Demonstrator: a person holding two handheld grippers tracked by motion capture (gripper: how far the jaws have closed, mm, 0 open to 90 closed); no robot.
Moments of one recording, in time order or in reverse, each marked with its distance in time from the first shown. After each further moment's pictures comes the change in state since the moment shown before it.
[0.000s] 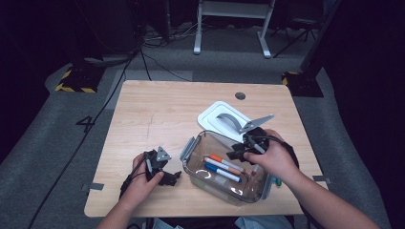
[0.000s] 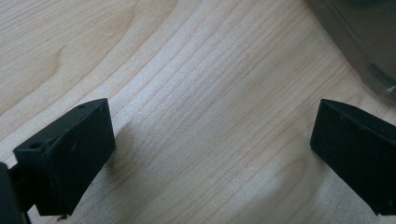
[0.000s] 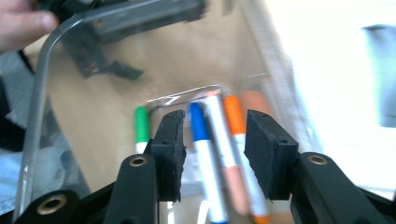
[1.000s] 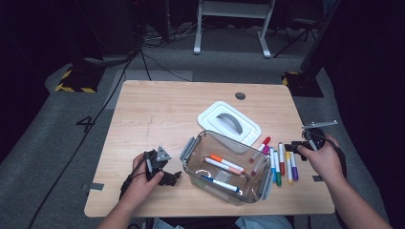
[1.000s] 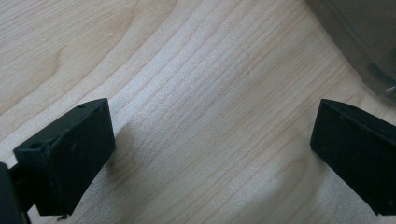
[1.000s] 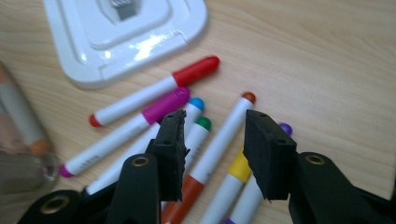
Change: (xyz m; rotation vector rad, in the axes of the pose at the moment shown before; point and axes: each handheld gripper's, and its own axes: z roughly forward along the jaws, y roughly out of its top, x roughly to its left) left arm 0.000 0.000 0.000 0.000 0.000 0.000; right arm -0.130 -0.122 -0.056 -0.014 -0.356 0.404
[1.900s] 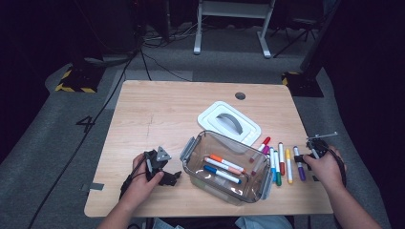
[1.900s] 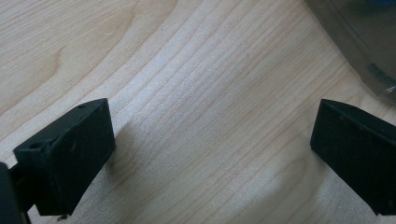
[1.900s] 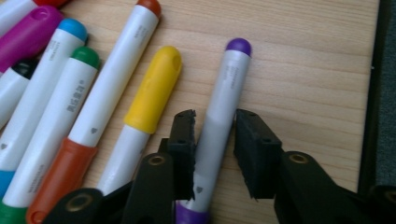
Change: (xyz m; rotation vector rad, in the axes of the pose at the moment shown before) left arm 0.000 0.000 0.000 0.000 0.000 0.000; right arm -0.046 -0.042 0.038 0.140 -0.110 0.132
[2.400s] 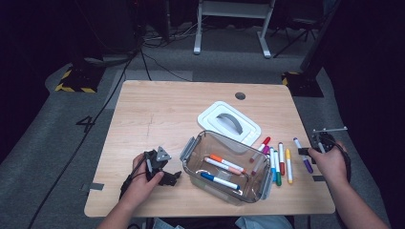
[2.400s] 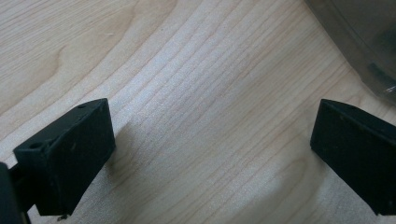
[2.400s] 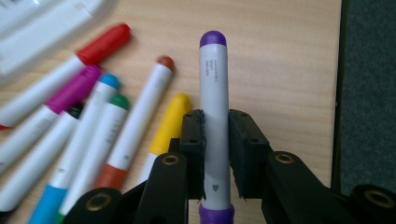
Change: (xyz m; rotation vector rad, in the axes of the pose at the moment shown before) left arm 0.000 0.000 0.000 0.002 -0.002 0.001; right arm 0.001 0.016 -0.030 -0.097 0.033 0.031
